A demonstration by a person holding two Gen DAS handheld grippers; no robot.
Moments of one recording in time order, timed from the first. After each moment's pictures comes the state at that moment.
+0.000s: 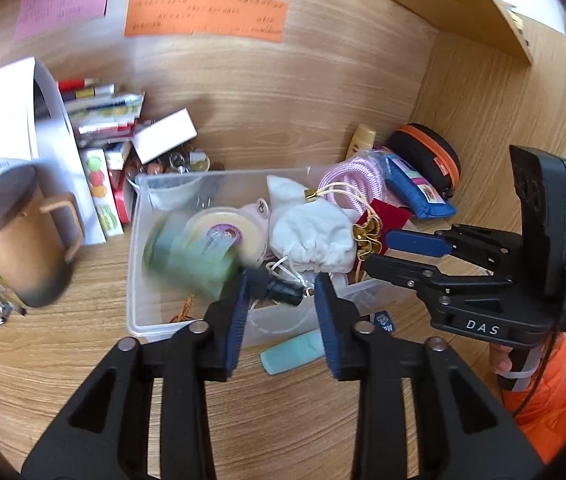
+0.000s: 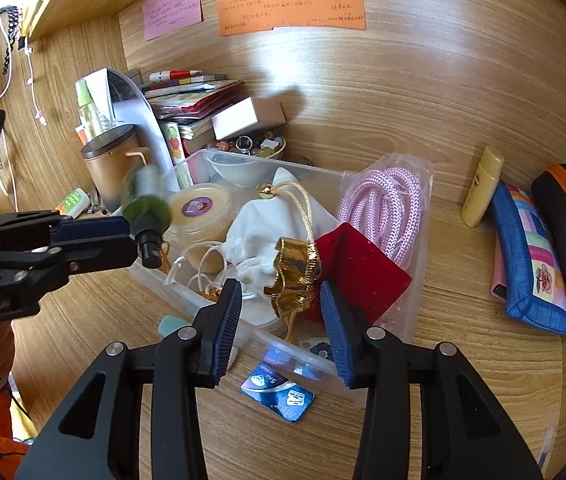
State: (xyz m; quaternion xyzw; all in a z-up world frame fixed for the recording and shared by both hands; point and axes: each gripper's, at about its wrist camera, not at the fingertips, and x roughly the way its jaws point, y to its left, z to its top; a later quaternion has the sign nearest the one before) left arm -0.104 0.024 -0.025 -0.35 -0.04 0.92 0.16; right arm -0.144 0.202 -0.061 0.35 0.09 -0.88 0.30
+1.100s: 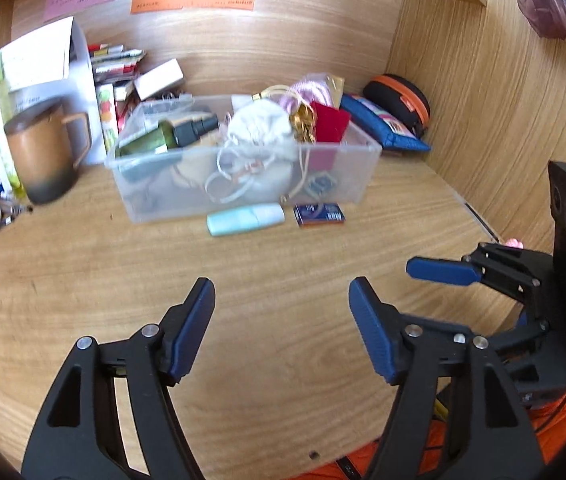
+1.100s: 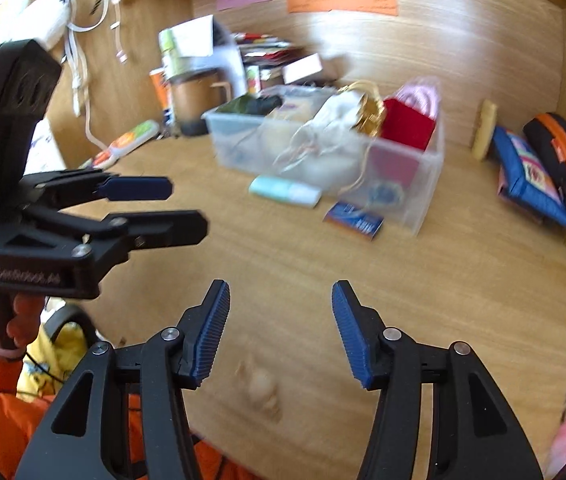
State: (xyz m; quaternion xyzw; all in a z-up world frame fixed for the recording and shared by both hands) left arm 0.012 0.070 -0.067 -0.37 -0.03 0.92 0.13; right arm 0.003 0.239 -0.102 0.35 0.11 -0.86 0.35
